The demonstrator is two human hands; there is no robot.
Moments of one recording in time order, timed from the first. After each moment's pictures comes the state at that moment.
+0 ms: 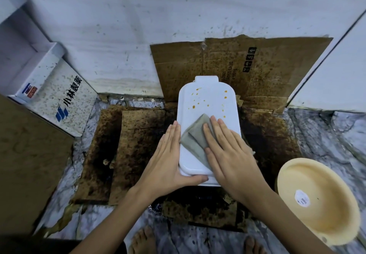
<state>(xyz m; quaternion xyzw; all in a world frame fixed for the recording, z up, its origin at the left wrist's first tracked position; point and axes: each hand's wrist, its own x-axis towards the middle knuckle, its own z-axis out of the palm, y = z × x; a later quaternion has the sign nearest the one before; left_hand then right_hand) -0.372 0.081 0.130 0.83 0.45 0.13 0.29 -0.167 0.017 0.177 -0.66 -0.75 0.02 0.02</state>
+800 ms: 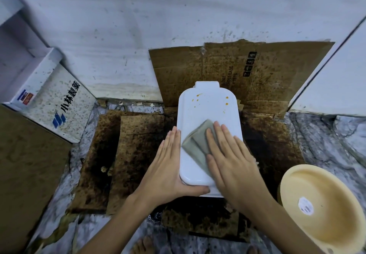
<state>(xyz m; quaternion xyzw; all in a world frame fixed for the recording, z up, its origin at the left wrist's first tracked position) -0.368 0.090 0.133 0.83 0.45 0.10 0.30 -0.168 0.020 0.182 -0.67 -0.74 0.03 0.01</state>
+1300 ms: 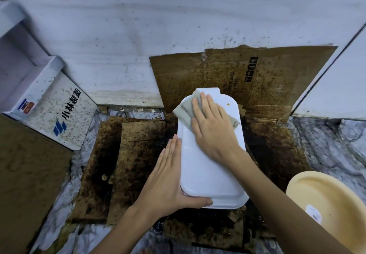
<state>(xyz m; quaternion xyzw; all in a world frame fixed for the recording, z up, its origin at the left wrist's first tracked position) -0.369 0.094 0.136 0.83 0.46 0.08 0.30 -0.180 0.144 0.183 -0.70 -0.71 0.04 0.07</state>
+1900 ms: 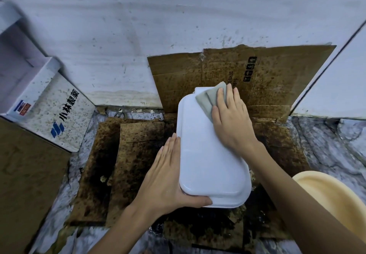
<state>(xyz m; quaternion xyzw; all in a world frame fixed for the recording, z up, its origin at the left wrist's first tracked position) -0.366 0.101 0.147 0.84 0.46 0.07 0.28 -0.137 0.153 0.185 -0.77 -0.62 0.09 0.12</state>
